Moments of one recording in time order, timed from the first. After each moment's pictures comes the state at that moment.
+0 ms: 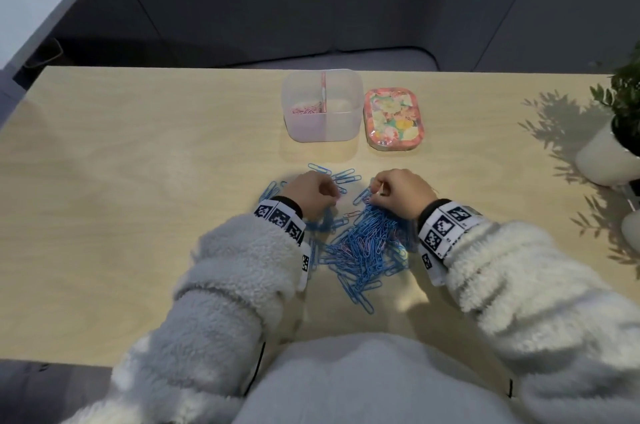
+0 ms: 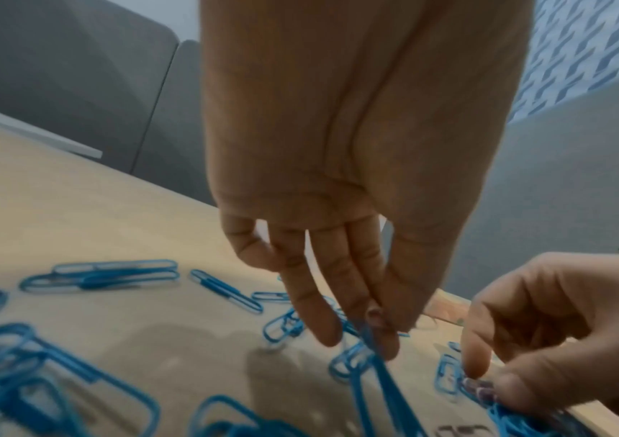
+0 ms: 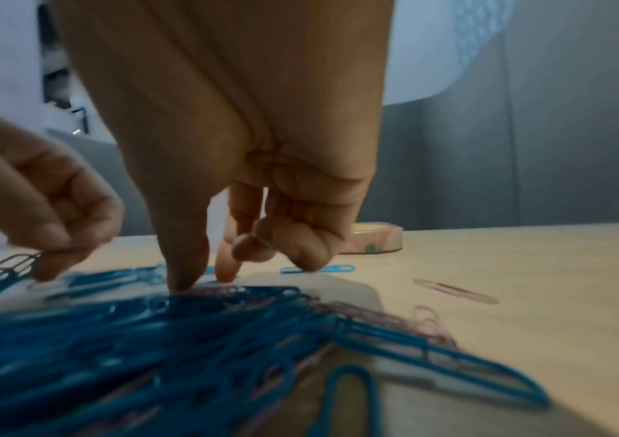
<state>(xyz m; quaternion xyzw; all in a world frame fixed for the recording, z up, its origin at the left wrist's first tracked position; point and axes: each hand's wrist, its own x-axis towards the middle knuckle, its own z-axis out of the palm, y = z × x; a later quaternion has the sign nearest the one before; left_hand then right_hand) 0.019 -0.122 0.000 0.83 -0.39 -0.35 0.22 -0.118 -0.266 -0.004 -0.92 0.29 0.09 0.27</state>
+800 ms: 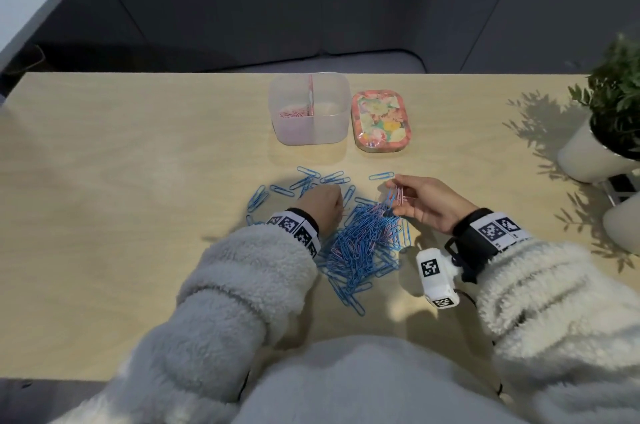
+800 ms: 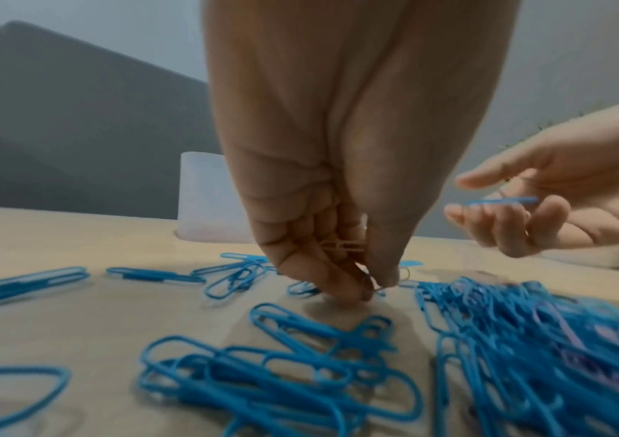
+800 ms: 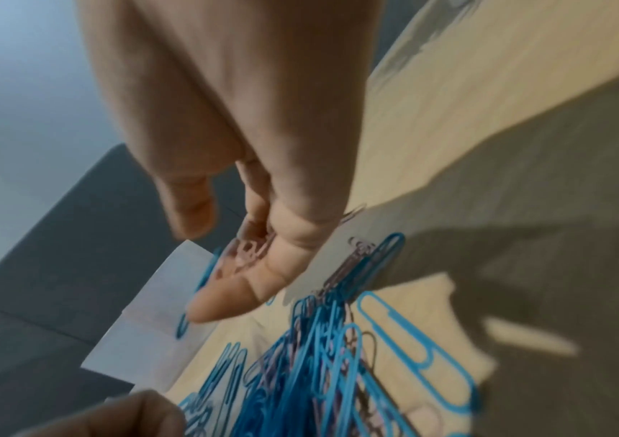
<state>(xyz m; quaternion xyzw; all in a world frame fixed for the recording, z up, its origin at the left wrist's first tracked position) -0.015 -0.142 -0.007 0.83 -0.48 -0.26 0.08 -0.157 -0.286 0.007 -0.48 0.41 -0.02 0.77</state>
